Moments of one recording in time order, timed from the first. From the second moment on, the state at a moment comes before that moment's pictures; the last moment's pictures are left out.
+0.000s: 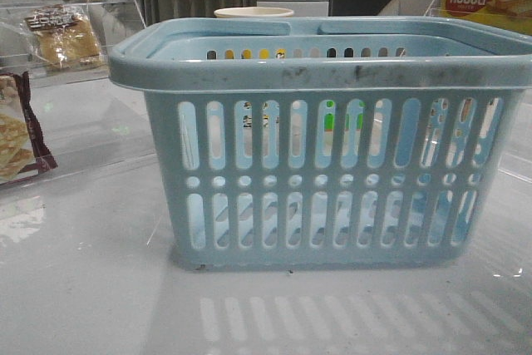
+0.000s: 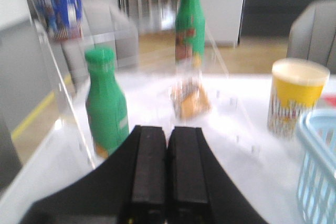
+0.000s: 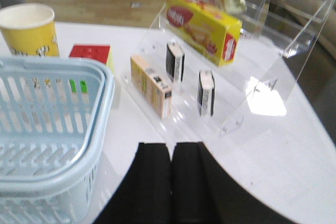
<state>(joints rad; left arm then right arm) -0.01 0.41 -0.74 0.01 0.58 0.01 -0.05 0.47 -0.77 0.02 0.69 -0.02</state>
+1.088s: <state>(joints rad) -0.25 0.67 -0.70 0.00 0.64 0.02 -0.07 0.89 -0.77 0.00 0.78 -0.02</state>
